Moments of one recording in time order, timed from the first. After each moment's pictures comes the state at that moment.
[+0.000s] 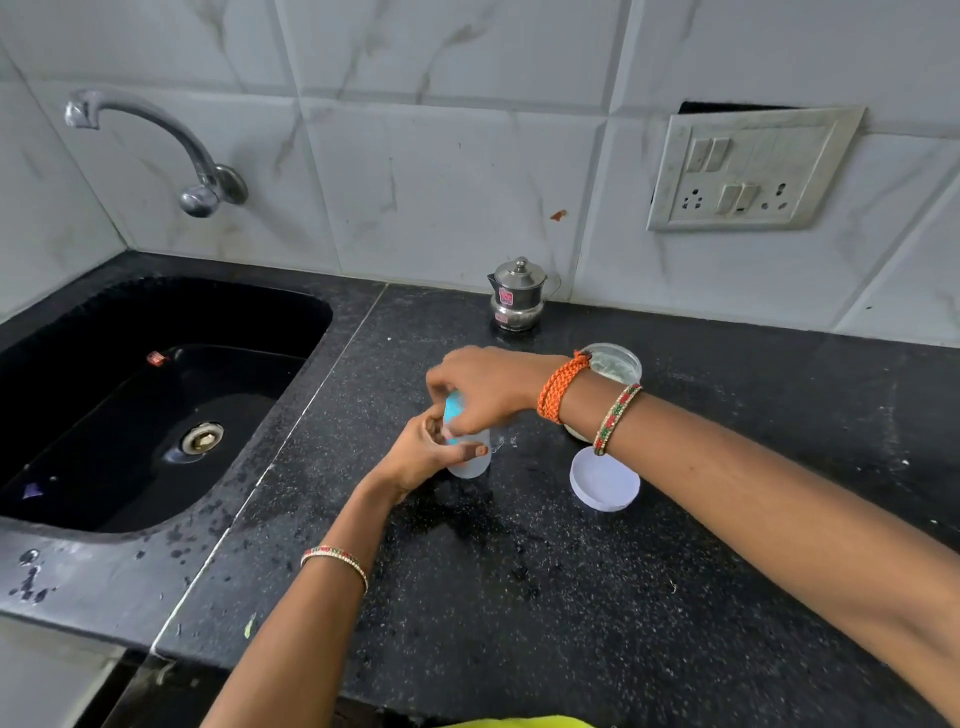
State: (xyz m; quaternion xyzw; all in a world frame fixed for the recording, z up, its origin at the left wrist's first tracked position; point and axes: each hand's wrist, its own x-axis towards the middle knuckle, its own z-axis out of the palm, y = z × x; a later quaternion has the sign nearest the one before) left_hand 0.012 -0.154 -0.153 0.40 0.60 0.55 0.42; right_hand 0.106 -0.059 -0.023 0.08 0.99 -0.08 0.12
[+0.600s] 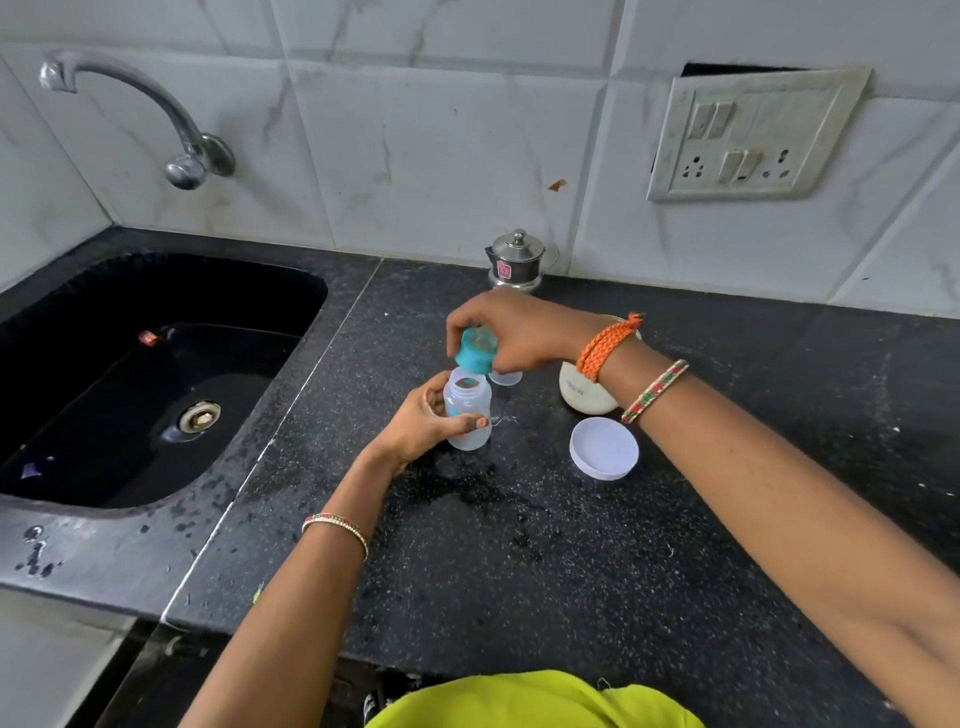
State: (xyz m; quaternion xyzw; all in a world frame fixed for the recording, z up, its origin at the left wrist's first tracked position) left_hand 0.013 -0.155 -0.148 0.40 0.60 0.56 0.42; right_hand 0.127 -0.043 -0.002 0.11 0.98 -0.18 0.02
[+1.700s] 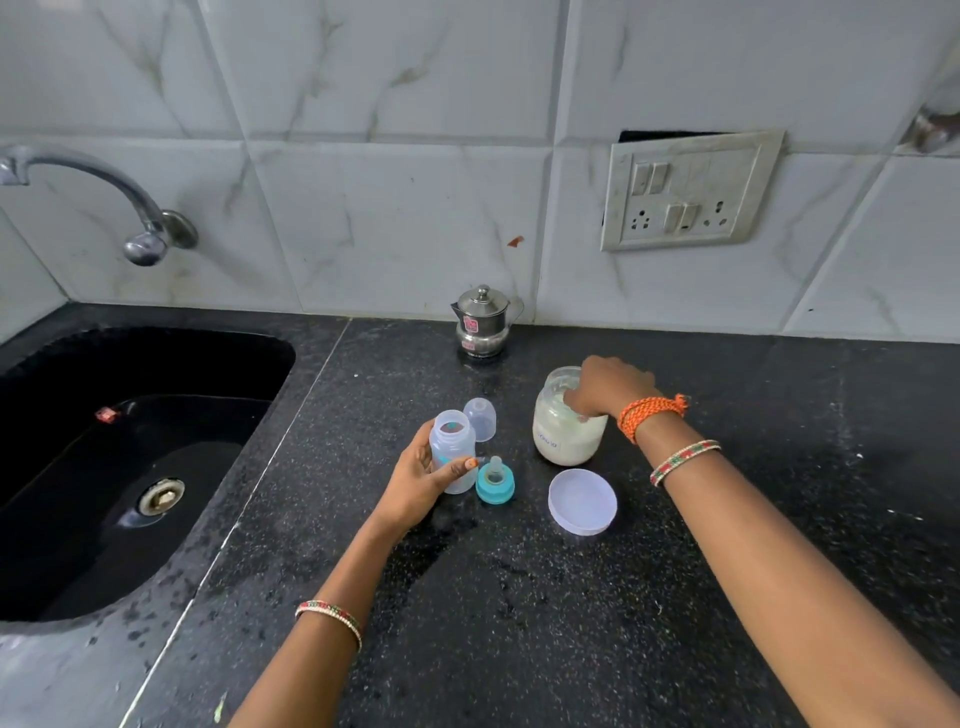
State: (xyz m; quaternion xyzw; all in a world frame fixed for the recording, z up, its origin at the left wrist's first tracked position) left_hand 0.029 -0.136 -0.148 0.41 0.58 0.58 0.40; right_hand 0.195 0.032 -0.038 0.57 0.81 -0.09 0.06
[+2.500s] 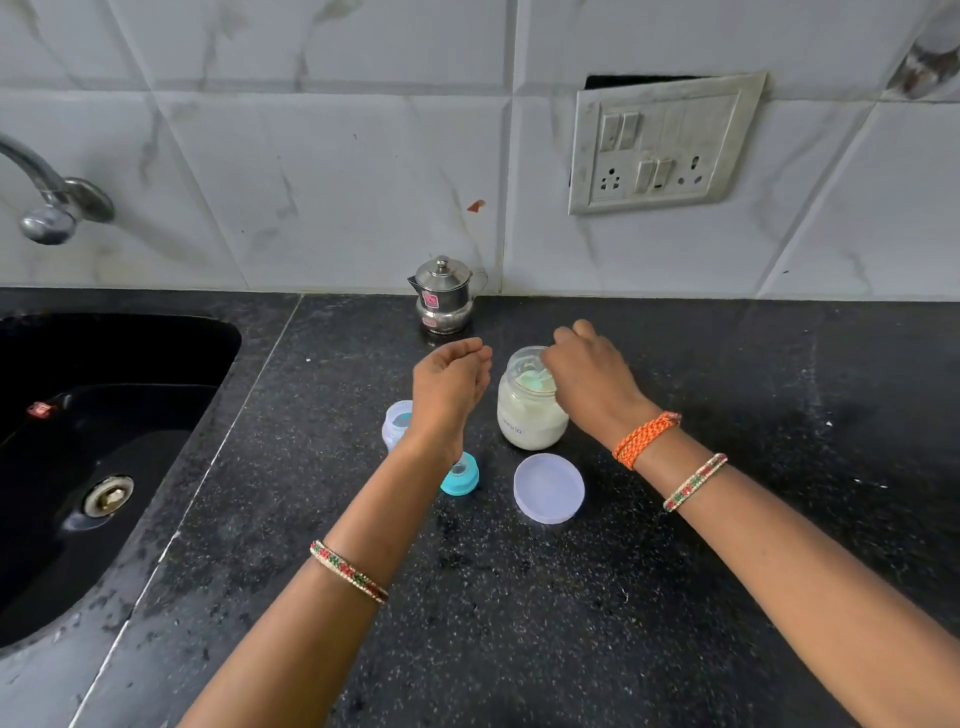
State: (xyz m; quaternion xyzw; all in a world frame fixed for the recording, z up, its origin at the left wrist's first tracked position) left_hand 0.100 -0.063 -0.044 0.17 0.59 0.65 0.44; right_hand 0.221 0.023 -0.044 0.38 0.92 0.10 -0.07
